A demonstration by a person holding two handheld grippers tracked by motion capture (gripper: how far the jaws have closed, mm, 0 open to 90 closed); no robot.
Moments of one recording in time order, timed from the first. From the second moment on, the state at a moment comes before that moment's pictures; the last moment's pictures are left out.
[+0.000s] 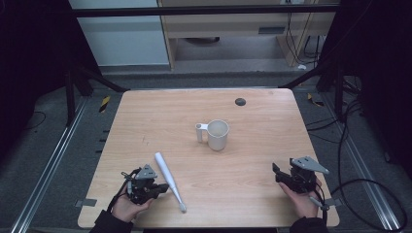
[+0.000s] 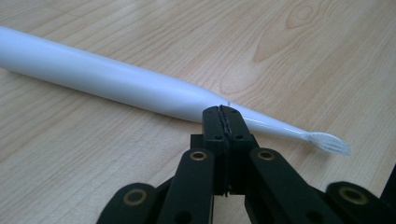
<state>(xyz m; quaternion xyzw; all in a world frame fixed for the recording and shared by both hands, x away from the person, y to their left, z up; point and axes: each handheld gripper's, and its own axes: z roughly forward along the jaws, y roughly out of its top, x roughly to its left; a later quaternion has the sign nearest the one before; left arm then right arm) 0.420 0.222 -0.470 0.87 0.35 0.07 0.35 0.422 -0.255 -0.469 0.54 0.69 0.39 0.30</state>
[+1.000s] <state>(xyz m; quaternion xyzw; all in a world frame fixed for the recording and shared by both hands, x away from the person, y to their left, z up) 0.422 0.191 -0.481 0.88 0.32 0.05 0.34 0.423 -0.254 -0.471 0.54 0.69 0.38 0.30</state>
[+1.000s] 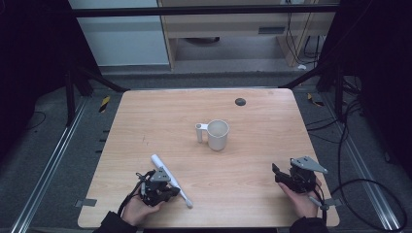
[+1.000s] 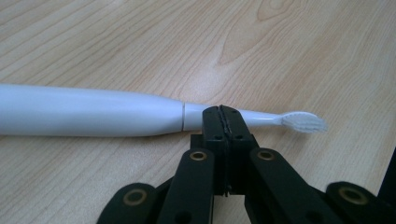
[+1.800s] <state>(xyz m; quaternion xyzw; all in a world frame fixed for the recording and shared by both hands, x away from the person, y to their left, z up) 0.433 0.174 -0.486 0.88 0.31 0.07 0.34 0.424 -0.254 -0.473 0.53 0.69 0.38 0.30</state>
